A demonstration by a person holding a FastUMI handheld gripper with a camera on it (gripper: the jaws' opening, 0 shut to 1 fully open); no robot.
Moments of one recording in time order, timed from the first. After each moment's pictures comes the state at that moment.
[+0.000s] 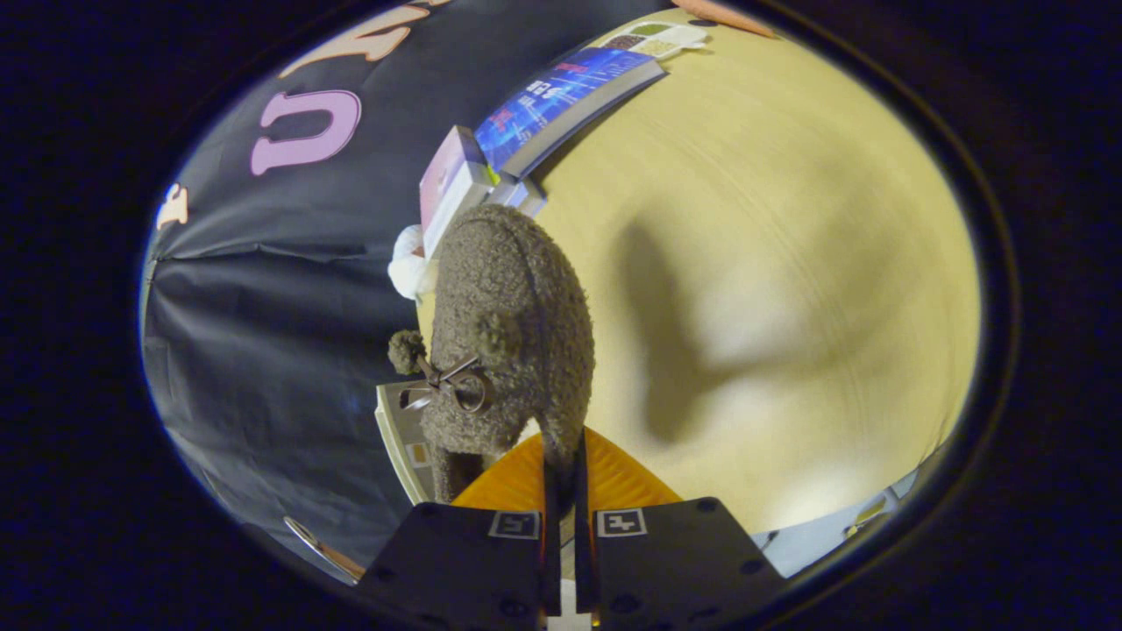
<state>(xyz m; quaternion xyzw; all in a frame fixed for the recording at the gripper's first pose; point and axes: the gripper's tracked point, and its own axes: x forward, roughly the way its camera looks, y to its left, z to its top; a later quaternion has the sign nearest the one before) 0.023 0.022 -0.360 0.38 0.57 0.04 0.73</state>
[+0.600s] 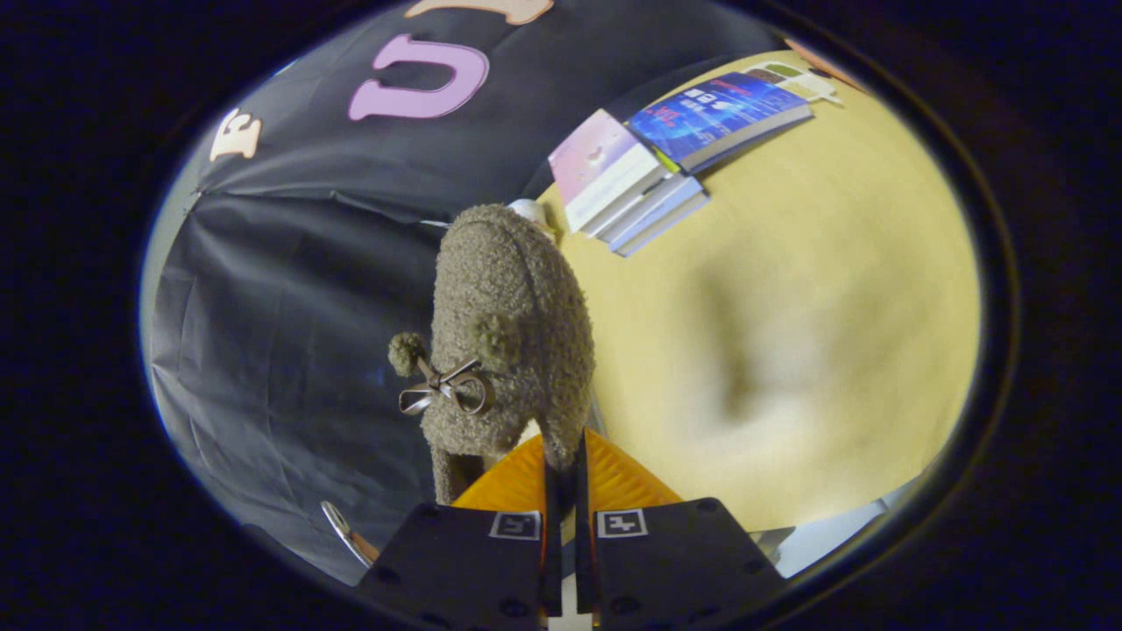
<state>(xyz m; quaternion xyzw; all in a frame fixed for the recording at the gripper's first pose) 0.041 0.161 -0.272 0.35 0.54 0.13 0.76</state>
